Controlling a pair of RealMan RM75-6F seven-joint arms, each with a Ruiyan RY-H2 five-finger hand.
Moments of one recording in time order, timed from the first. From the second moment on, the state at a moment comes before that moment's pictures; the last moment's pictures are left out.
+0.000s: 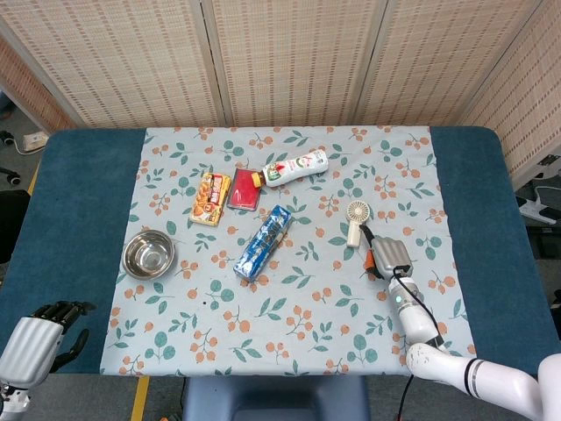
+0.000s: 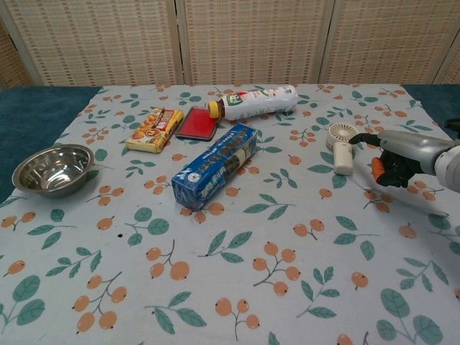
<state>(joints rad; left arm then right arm) -0.06 -1.09 0.06 -1.63 1.76 1.59 0.08 0.63 -1.57 0.22 -1.42 -0.74 0.91 -0.46</state>
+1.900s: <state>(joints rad) -0.06 -1.09 0.06 -1.63 1.77 1.60 0.07 0.69 -1.60 0.19 -1.34 -0.68 0.90 -0.42</state>
